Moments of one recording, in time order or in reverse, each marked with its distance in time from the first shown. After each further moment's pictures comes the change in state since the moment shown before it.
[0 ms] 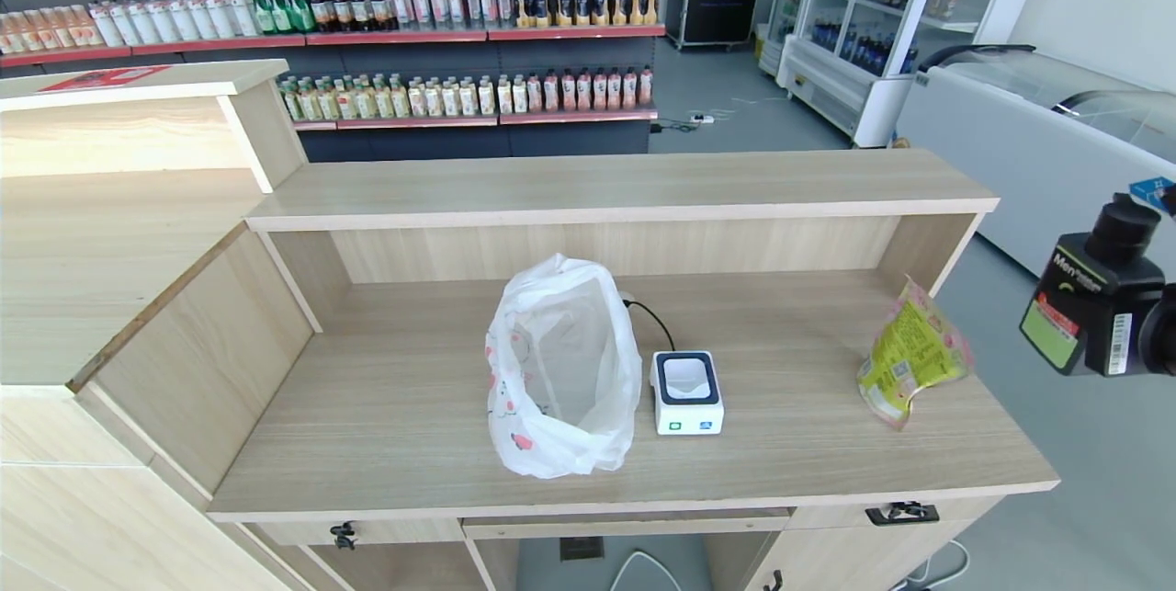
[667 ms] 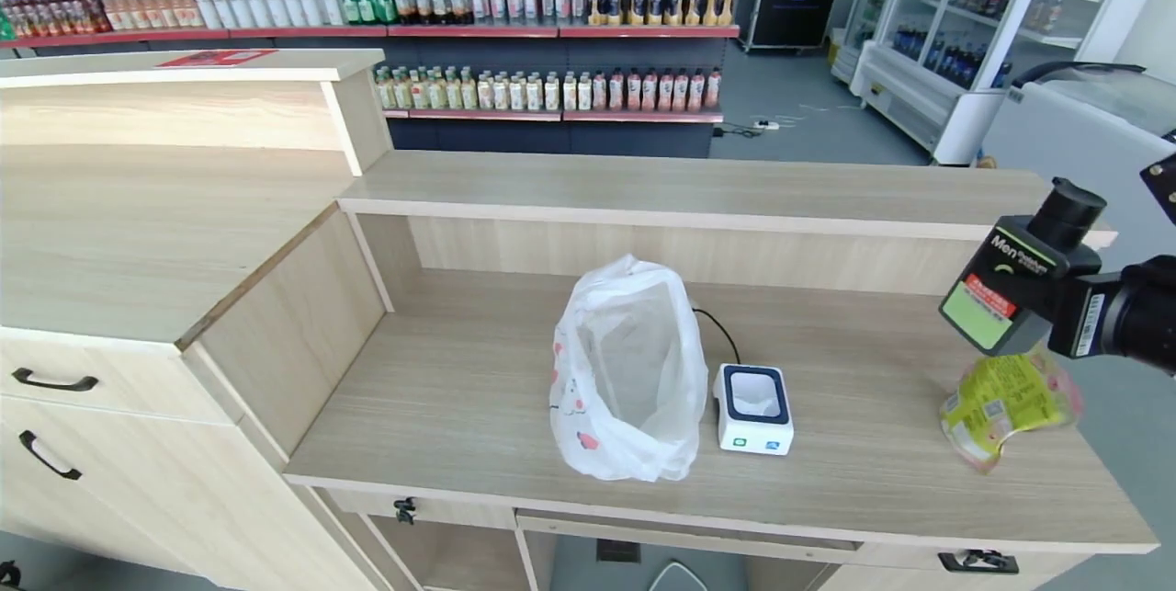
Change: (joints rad) left arm 0.000 0.000 0.000 0.000 0.000 0.000; right arm -0.013 0.051 -0.017 -0.048 0.368 0.128
